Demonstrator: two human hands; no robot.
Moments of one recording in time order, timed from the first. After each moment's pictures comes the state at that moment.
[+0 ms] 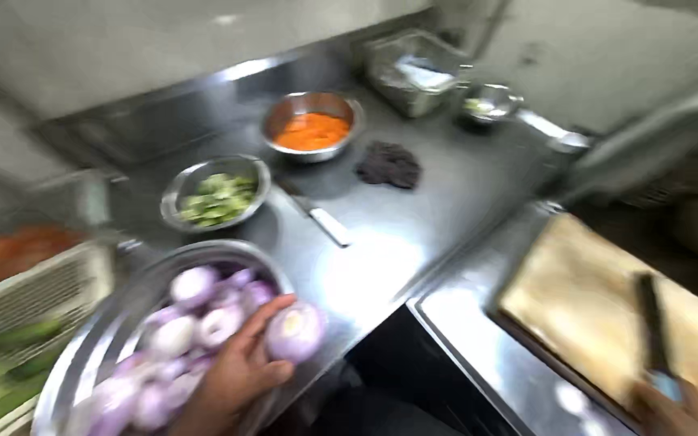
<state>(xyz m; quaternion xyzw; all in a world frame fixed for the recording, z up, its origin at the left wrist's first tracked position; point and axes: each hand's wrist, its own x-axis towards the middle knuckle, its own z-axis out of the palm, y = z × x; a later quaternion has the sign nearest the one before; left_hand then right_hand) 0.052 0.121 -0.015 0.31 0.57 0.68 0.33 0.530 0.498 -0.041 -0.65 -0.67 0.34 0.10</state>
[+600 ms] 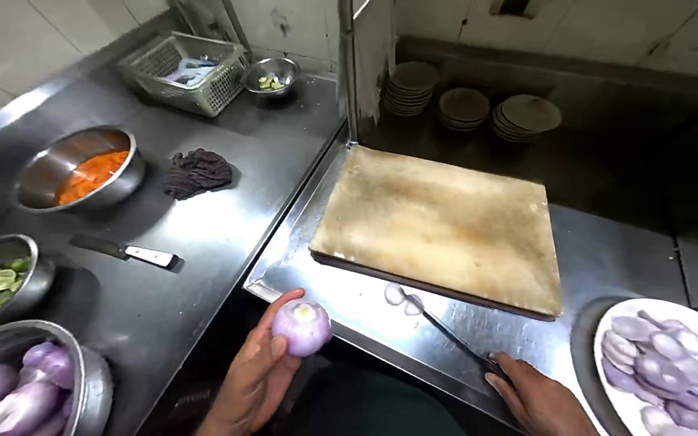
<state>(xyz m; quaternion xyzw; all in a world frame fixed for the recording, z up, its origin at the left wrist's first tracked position) 0.285 0.285 -0.019 0.28 0.37 0.65 0.60 0.698 0.373 -0.068 -0.54 -0.81 0.24 -0.06</state>
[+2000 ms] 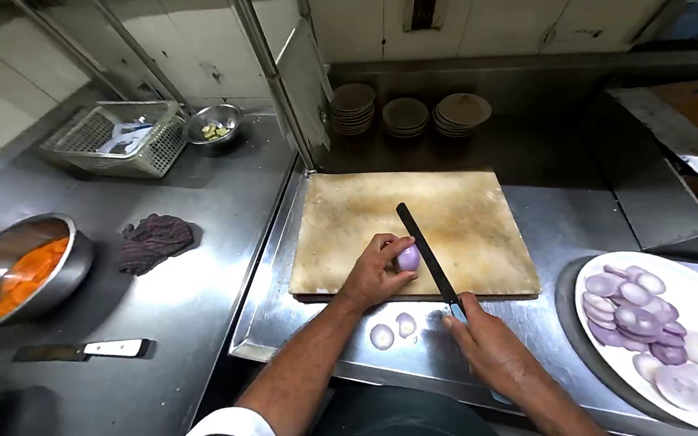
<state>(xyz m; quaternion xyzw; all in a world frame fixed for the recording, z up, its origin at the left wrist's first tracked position) 0.371 0.509 -0.077 0.75 0.44 0.40 0.29 0.589 0.422 0.004 -0.66 -0.63 0.40 0.00</state>
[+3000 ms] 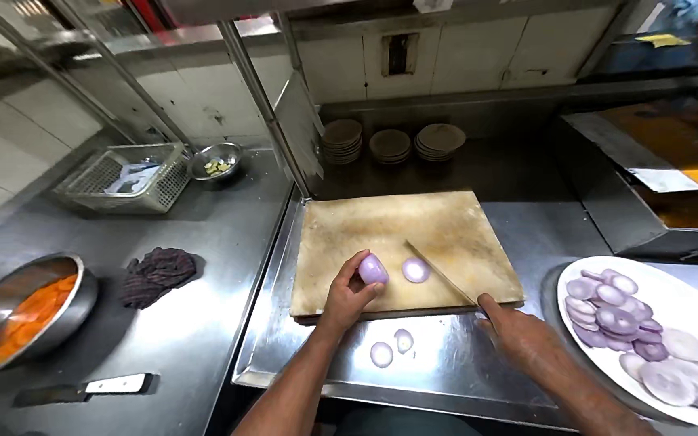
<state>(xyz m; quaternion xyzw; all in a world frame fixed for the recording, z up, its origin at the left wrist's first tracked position) 0.340 0.487 -0.062 0.54 0.43 0.51 0.51 0.644 0.436 -0.006 -0.69 -0.68 0.21 -0.12</state>
